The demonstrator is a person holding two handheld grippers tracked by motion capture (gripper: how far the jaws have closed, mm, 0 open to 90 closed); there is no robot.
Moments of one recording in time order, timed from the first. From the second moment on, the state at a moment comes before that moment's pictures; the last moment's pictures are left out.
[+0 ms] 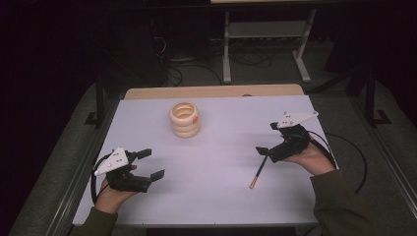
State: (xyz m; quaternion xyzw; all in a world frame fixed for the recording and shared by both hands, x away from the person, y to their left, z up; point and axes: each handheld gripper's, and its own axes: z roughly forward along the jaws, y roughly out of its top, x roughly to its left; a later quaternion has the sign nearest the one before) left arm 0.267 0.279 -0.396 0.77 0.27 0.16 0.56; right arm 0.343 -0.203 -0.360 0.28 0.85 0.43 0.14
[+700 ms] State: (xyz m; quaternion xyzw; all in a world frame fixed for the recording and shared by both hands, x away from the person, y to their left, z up) left arm 0.267 0.279 -0.396 0.77 0.27 0.16 0.56; right arm 0.353 -0.194 -0.361 0.22 0.91 0.34 0.12
